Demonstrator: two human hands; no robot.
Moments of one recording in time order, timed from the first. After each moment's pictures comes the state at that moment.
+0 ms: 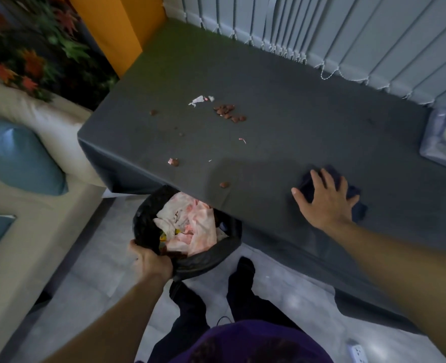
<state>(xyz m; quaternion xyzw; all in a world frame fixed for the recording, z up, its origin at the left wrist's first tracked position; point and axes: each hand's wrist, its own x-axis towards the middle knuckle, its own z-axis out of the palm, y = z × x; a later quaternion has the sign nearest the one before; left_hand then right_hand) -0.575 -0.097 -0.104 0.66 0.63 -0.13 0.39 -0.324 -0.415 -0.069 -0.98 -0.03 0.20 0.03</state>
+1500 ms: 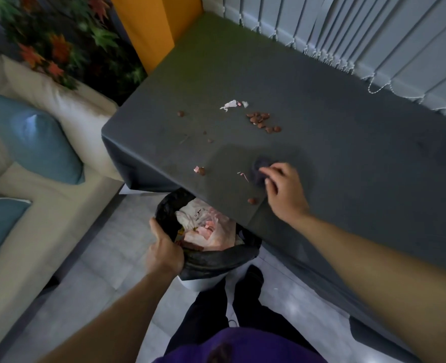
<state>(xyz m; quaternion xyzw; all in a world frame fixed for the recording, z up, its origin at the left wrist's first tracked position) -0.533 -0.056 -0.084 0.77 0.52 -0.19 0.32 -0.298 -0.256 -0.107 -0.91 -0.29 0.04 0.30</state>
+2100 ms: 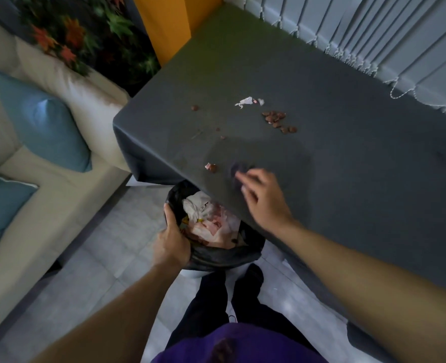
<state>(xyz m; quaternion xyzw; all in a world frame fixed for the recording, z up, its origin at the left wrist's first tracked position) -0.524 -0.048 -0.075 0.80 0.47 -0.21 0.31 -0.334 -0.203 -0.106 -0.86 -0.38 0.06 0.32</state>
